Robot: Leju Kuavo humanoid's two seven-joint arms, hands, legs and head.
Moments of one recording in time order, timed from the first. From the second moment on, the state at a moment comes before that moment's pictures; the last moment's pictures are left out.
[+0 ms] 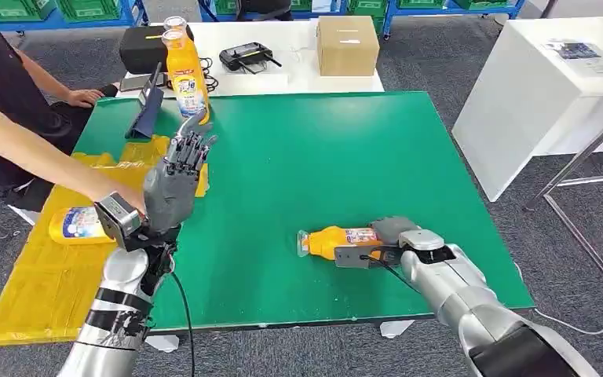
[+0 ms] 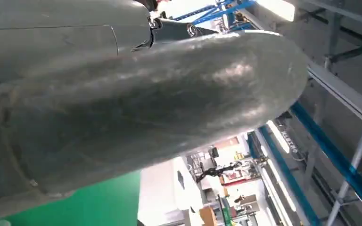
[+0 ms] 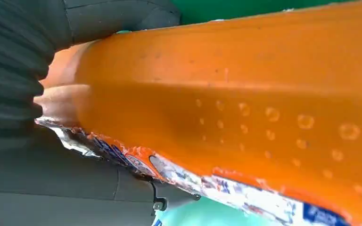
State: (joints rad) left arm -0.31 -0.08 -0.08 -1.46 -0.05 -0.27 -0.59; right arm -0.77 0.03 0.79 -0.32 0.93 0.24 0.05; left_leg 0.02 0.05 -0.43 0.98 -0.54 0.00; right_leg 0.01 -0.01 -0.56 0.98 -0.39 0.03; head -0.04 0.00
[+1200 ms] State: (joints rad) left arm 0.02 -0.16 -0.10 -1.67 -0.07 -0.27 -0.53; right arm -0.34 0.33 0.52 -1.03 0.23 0.19 -0.35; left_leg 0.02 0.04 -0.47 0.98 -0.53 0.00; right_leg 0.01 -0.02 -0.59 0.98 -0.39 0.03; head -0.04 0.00
